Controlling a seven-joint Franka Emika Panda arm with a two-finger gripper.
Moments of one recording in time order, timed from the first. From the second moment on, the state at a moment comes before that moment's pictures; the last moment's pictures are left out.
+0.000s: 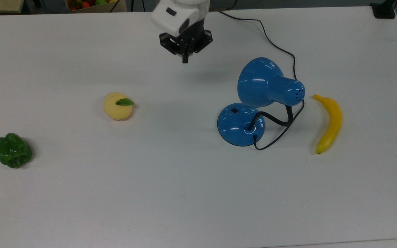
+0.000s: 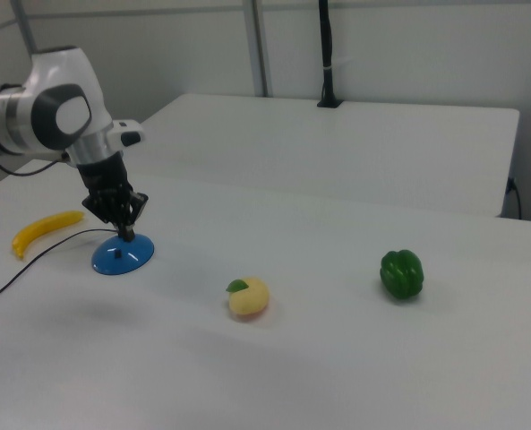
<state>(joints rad) 0.24 0.12 -0.02 -1.84 -0.08 1.97 0.01</state>
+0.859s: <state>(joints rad) 0.30 0.35 0.04 -1.88 -0.09 2.35 -0.01</state>
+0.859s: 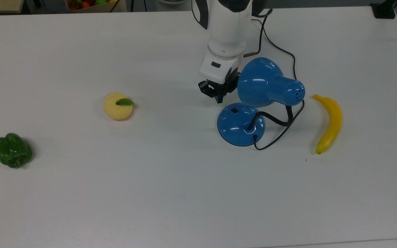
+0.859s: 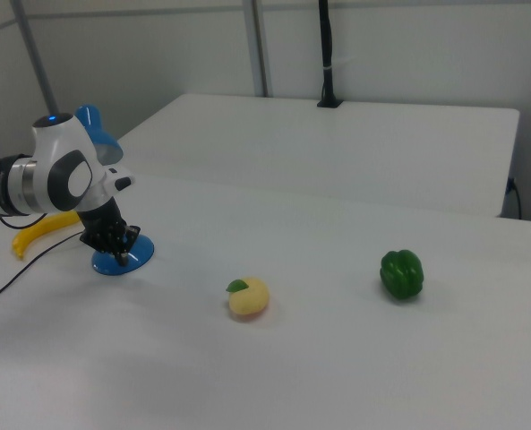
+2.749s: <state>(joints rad) 0.30 0.38 0.09 -1.87 -0.09 2.49 -0.02</state>
